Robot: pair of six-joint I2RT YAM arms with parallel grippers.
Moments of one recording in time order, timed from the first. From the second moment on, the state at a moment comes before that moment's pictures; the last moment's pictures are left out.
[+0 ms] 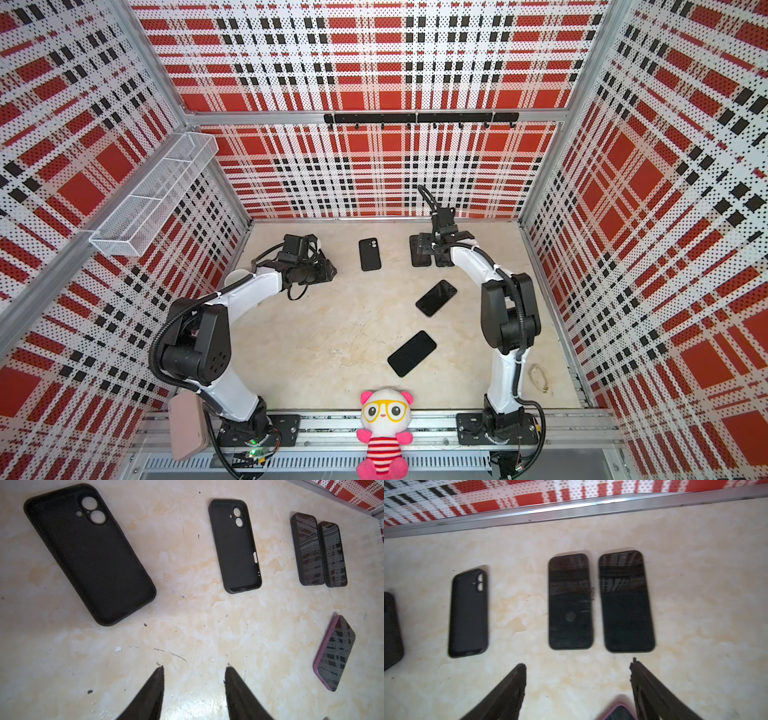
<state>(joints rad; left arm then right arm) -0.23 1.70 1.15 -0.33 0.18 -0.34 0.33 1.98 1.64 -0.47 0.06 0.29</state>
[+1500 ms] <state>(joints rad) -0.19 1.70 1.15 -0.33 0.18 -0.34 0.55 2.59 2.20 -0.46 0.14 0.27</state>
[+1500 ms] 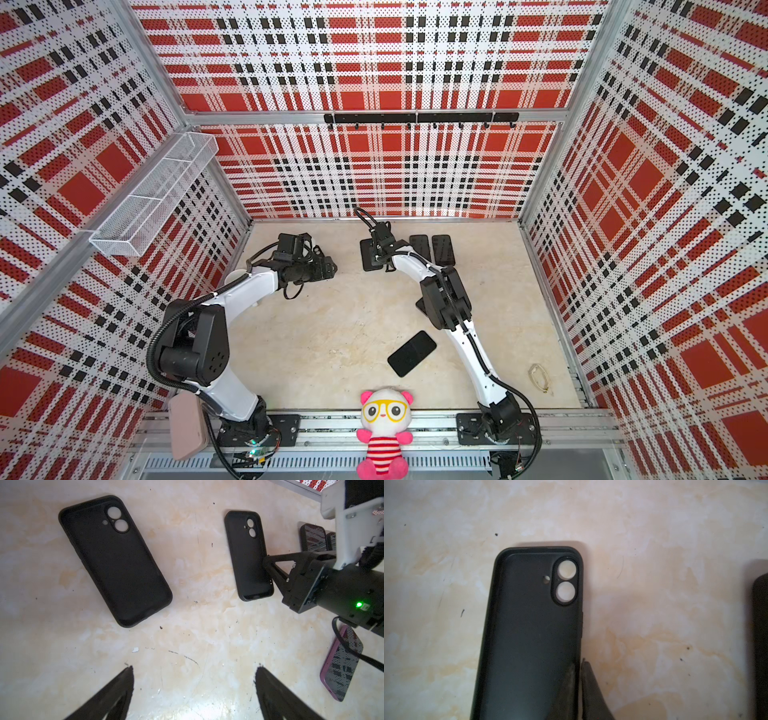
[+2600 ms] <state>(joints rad) -0.16 1.67 1.15 -0.33 0.18 -0.34 0.50 1.85 1.41 -0.55 -0.28 -0.86</state>
